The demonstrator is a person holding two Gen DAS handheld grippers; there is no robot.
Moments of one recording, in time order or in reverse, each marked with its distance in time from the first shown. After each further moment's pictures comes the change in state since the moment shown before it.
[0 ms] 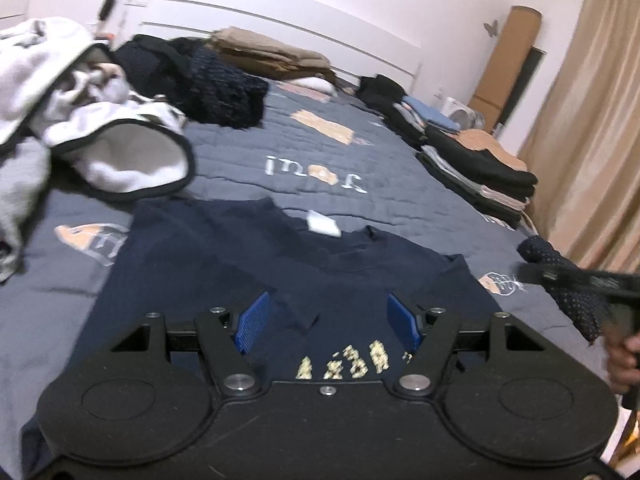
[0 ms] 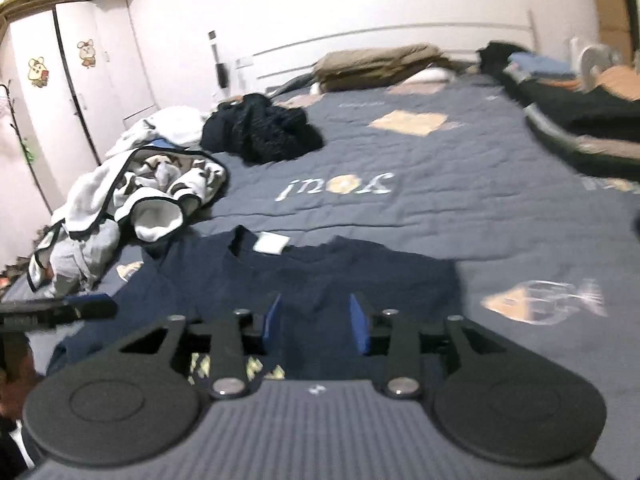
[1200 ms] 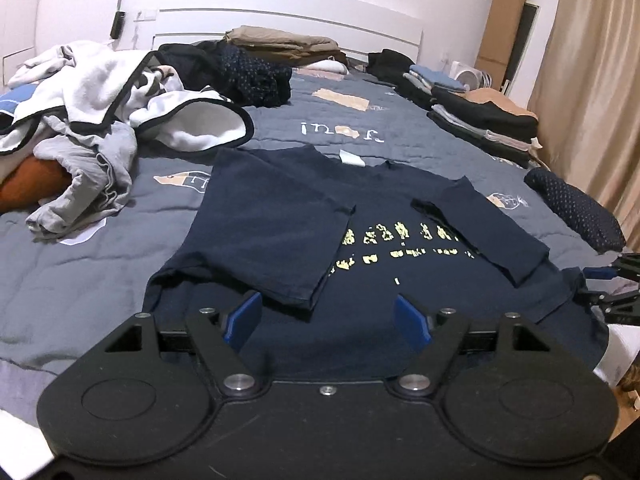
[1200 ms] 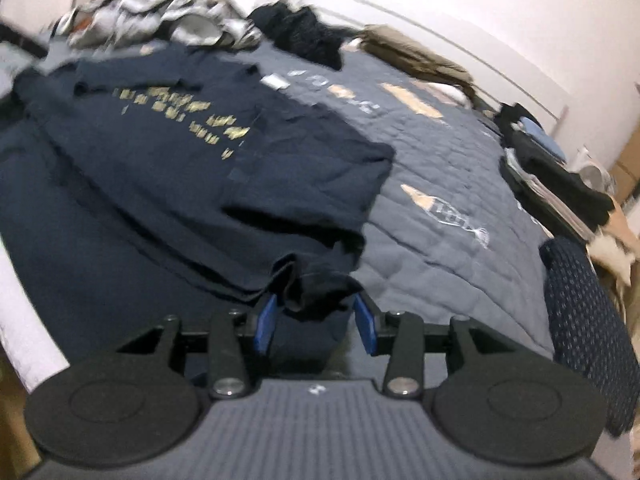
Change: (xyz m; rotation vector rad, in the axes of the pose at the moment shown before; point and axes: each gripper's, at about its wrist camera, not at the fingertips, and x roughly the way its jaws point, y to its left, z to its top) left arm -0.109 0.003 -0.073 0.138 0.060 0.108; right arm -0.081 -0.012 -0.146 -0.573 0.159 -0.180
